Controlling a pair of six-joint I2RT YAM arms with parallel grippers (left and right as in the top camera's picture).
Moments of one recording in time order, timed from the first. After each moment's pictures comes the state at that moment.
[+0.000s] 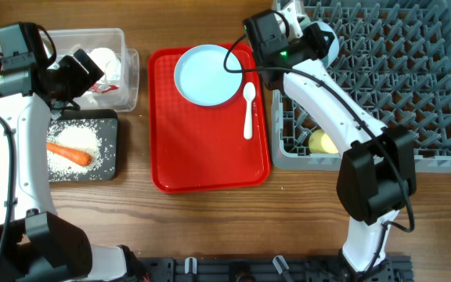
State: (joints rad) left arm 0.26 1.61 1.47 -0.93 0.12 -0.47; right arm 0.45 2.03 1.69 -0.70 1.20 -0.24
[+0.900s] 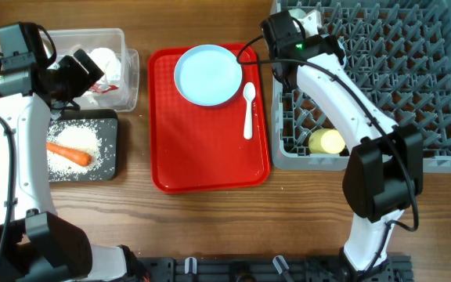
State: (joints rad) left arm 0.26 1.61 1.47 -0.93 0.12 -0.47; right arm 0.39 2.02 1.71 -0.94 1.02 -0.02
